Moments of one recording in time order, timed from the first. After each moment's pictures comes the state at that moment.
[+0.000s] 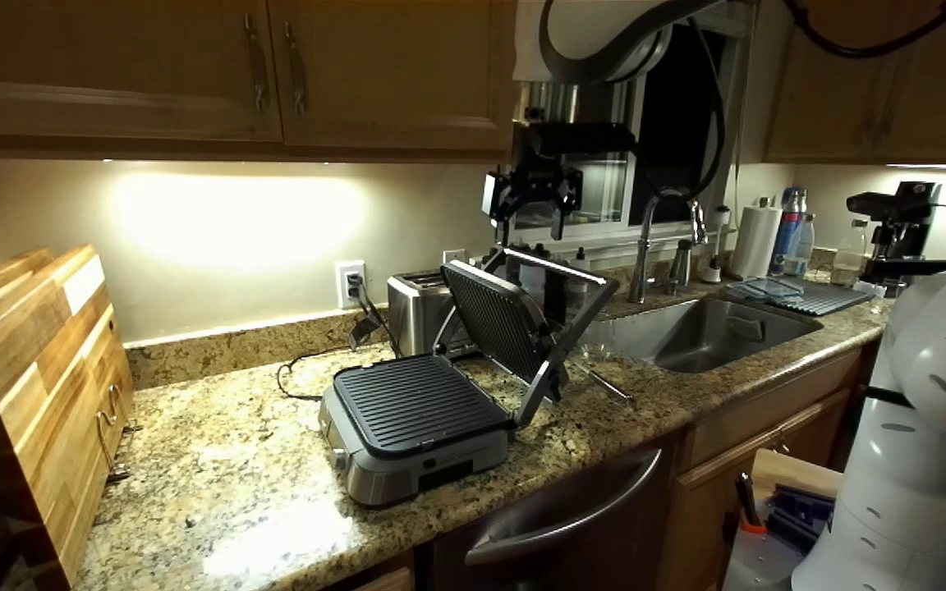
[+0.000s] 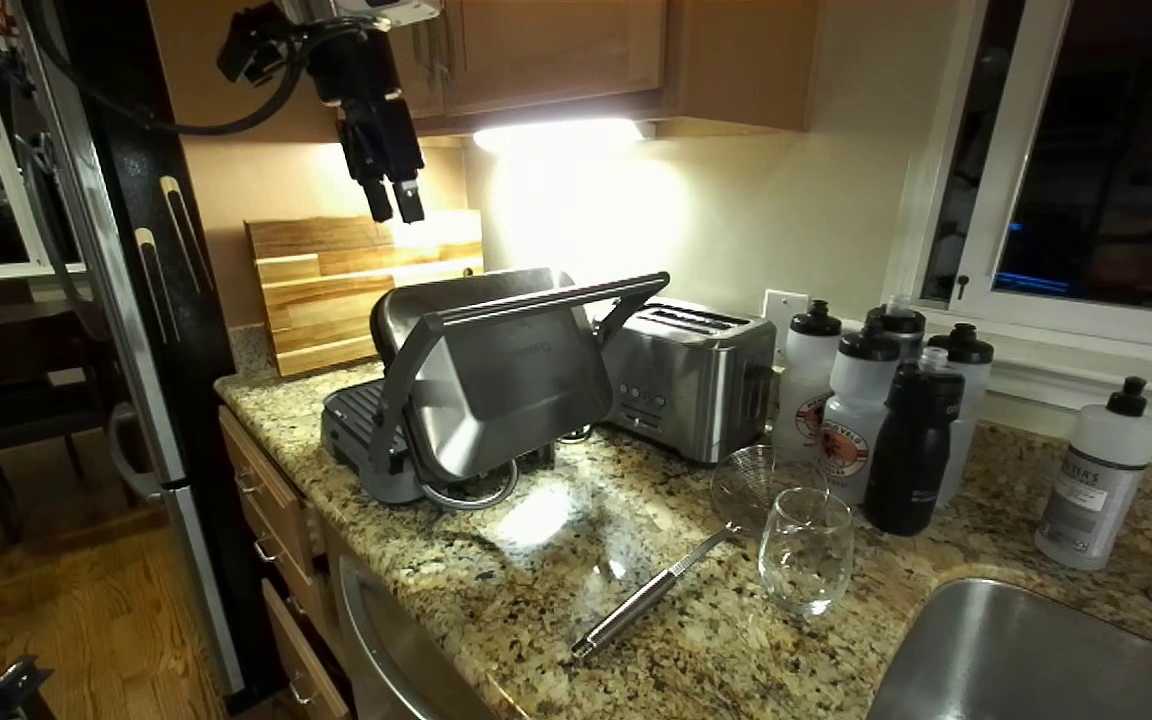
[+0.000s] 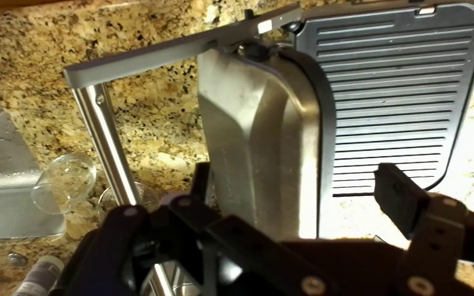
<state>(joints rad) -0.07 -0.39 0.06 -2.25 -0.11 2.01 0.55</state>
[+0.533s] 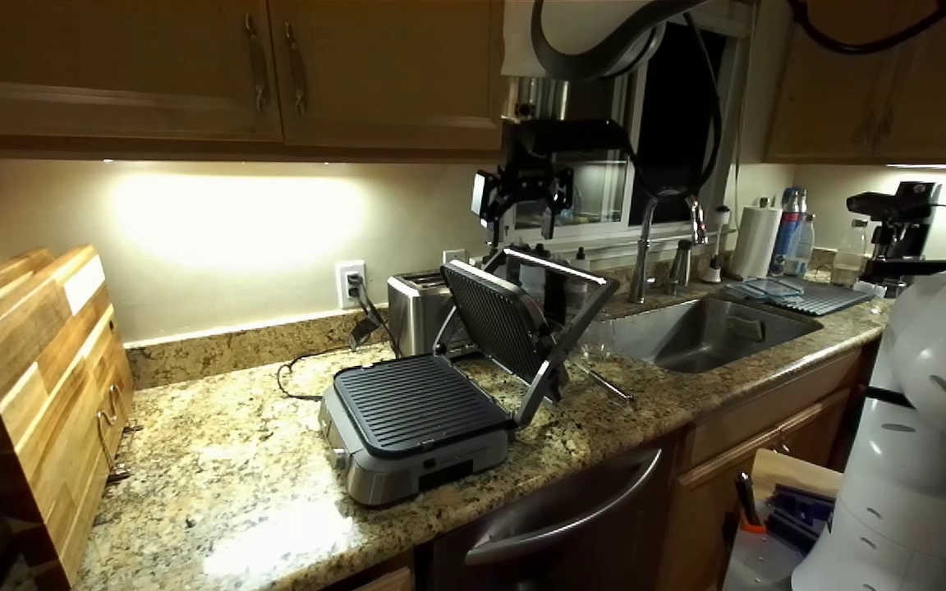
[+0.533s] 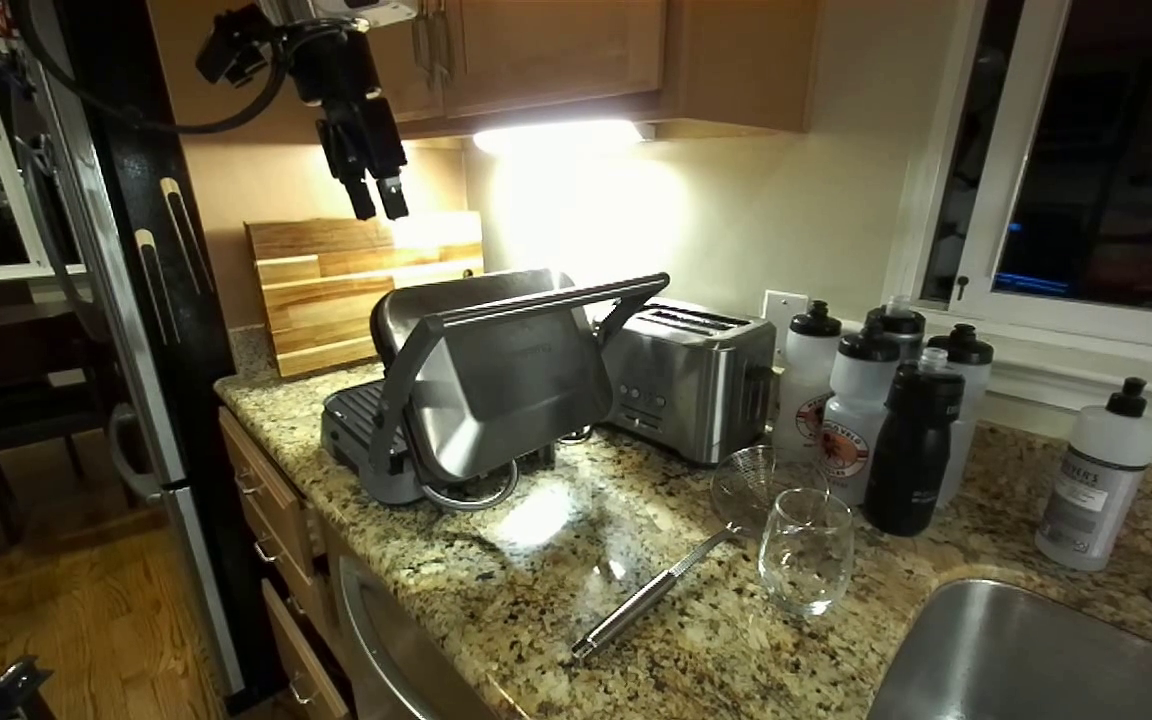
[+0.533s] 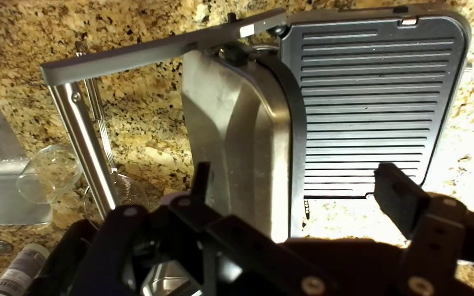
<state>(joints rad) -0.07 -0.39 0.10 -2.25 -0.11 2.01 0.55</state>
